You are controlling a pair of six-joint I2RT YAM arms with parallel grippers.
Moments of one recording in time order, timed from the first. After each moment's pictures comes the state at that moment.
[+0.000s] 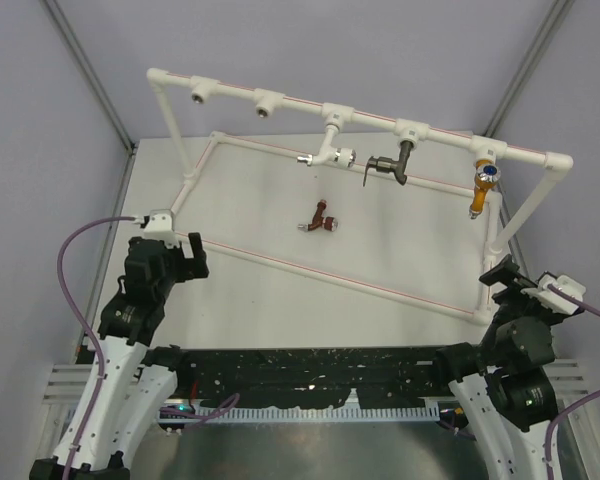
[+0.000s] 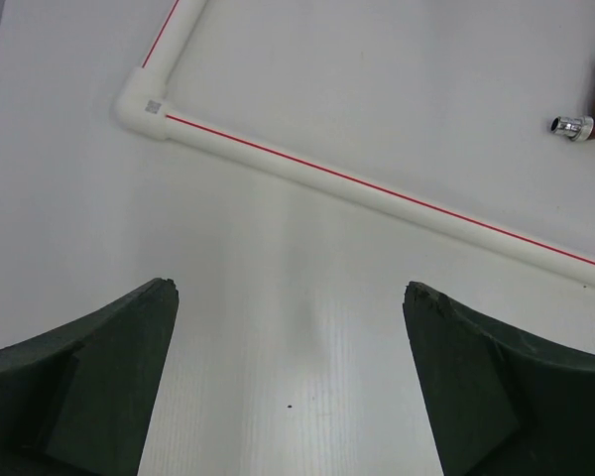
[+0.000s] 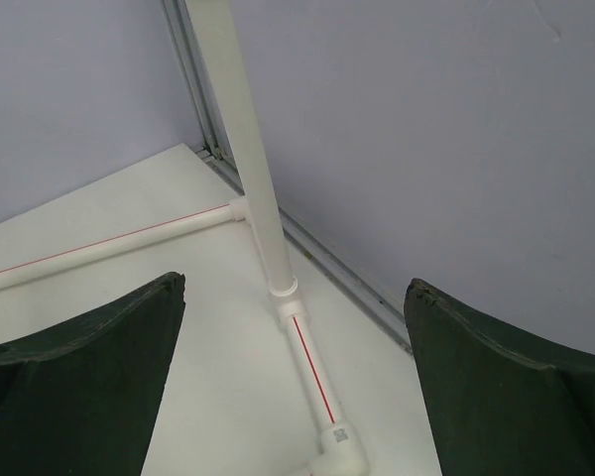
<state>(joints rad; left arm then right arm) -0.19 0.60 0.68 -0.56 -0.17 -0.15 0.25 0.00 0.61 -0.48 0.89 0.03</state>
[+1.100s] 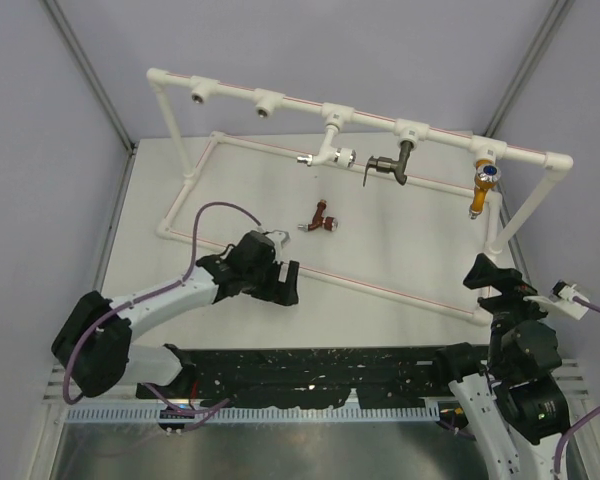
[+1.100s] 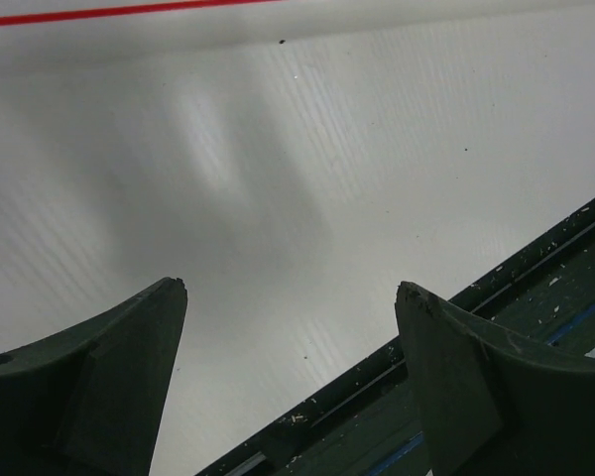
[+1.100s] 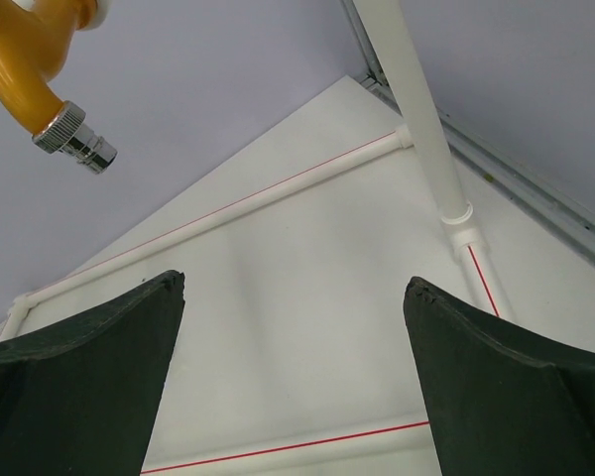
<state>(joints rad) -0.71 1.26 0.72 -0.37 0.14 -0.44 0.25 0.00 0.70 -0.69 0.62 0.49</state>
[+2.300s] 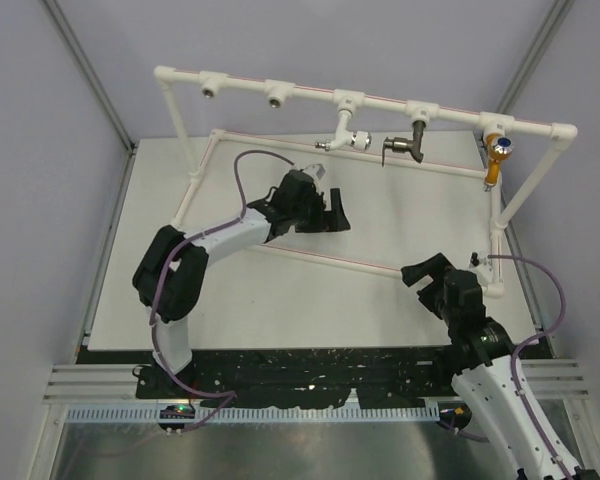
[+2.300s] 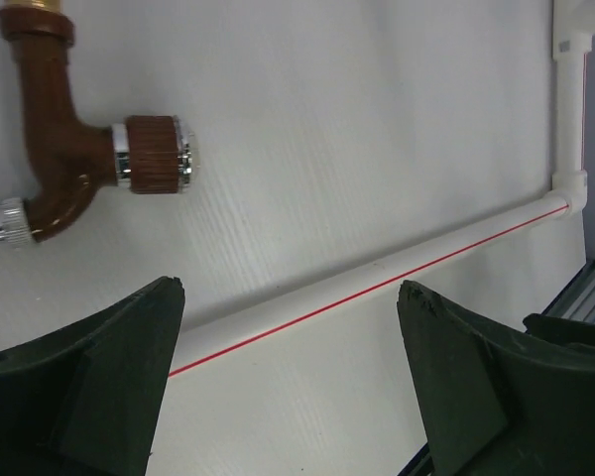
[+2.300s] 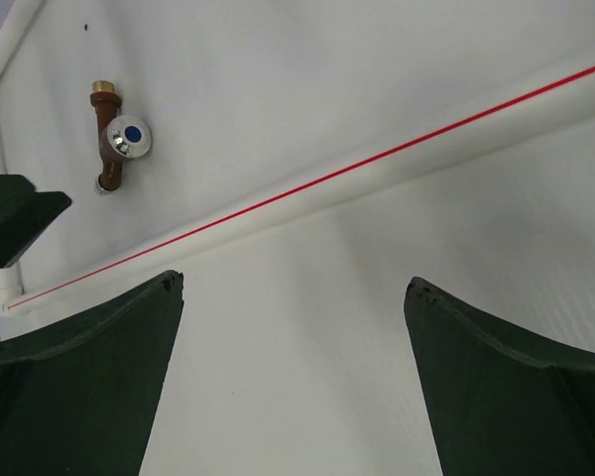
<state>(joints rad) -0.71 1.92 1.38 -0.12 0.22 -0.62 0.25 0.34 0.37 -0.58 0.19 0.94</state>
